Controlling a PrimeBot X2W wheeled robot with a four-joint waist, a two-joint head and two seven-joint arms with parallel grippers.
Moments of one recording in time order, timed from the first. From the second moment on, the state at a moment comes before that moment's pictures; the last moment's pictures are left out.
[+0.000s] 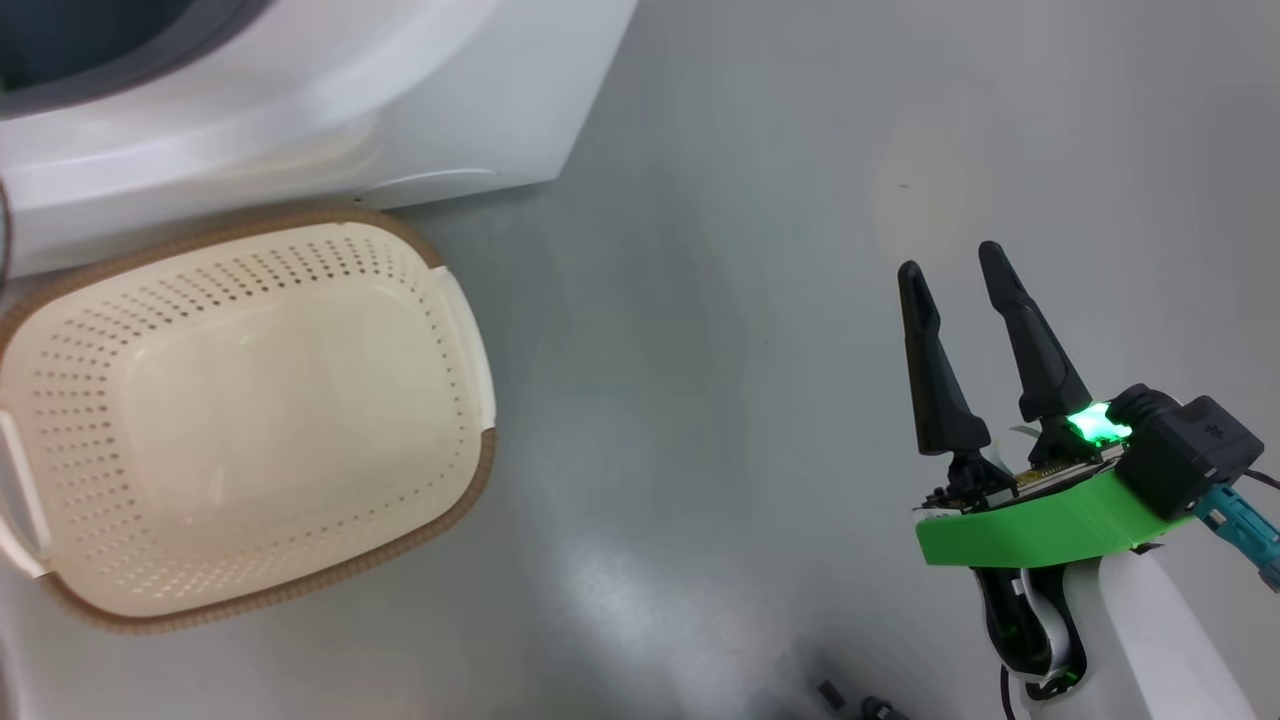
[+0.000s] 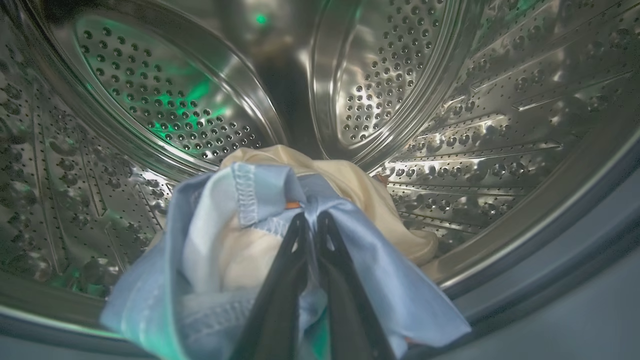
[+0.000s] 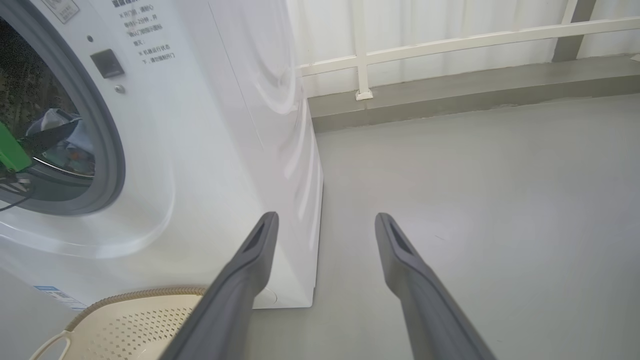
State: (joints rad) left arm -1.29 0.35 -0.03 1.07 -0.14 -0.12 -0.26; right arm -0.26 -0.05 0.15 0.01 0.34 0.13 -0.25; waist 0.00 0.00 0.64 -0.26
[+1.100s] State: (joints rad) left arm -1.41 0.46 -0.10 1.29 -0.07 -0.10 -0.08; right arm -0.28 -0.04 0.20 0.00 0.41 0.13 -0.25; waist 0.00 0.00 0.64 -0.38
